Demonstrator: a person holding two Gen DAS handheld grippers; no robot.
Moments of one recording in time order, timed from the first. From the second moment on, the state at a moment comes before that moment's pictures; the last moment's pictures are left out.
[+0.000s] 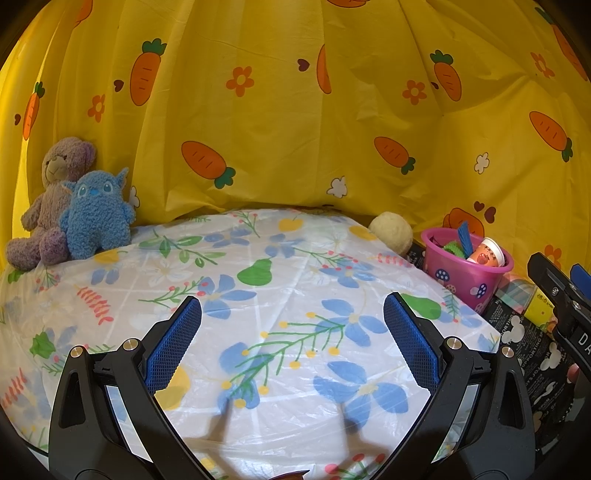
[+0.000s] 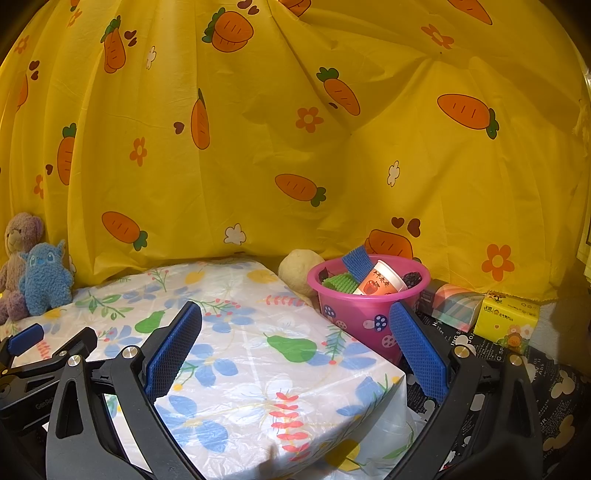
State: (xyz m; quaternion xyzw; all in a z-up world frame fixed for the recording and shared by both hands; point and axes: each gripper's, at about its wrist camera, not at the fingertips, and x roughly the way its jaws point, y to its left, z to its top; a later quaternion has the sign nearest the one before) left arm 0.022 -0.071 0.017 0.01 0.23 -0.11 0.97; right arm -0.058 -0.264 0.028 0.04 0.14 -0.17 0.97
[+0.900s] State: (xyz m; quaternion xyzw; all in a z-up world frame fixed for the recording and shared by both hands) left arm 0.020 -0.069 0.016 0.01 0.23 -0.11 0.97; right arm -0.059 -0.262 0.026 0.05 0.14 -0.17 0.97
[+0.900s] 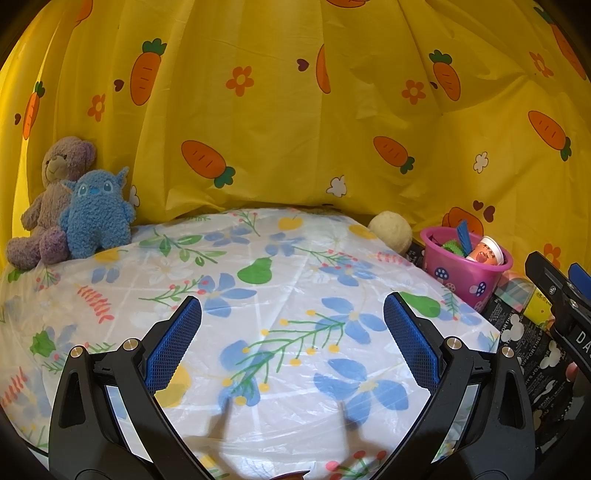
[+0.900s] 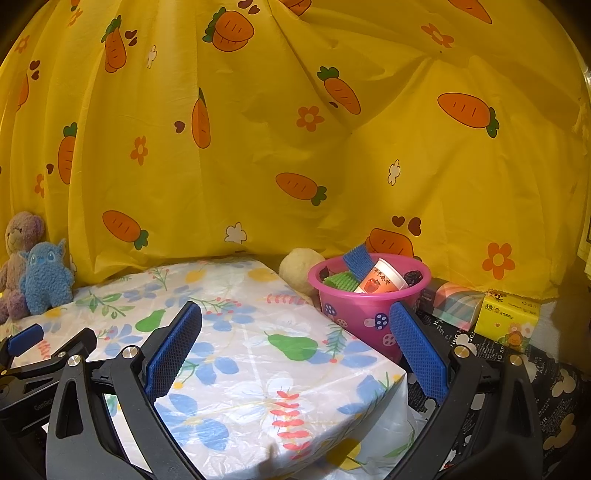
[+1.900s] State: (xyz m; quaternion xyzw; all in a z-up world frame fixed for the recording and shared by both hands) left arm 0.021 -0.067 0.018 0.01 0.23 -0.12 0.97; right arm -0.053 -0.259 0.030 0.05 0.14 -0.17 0.97
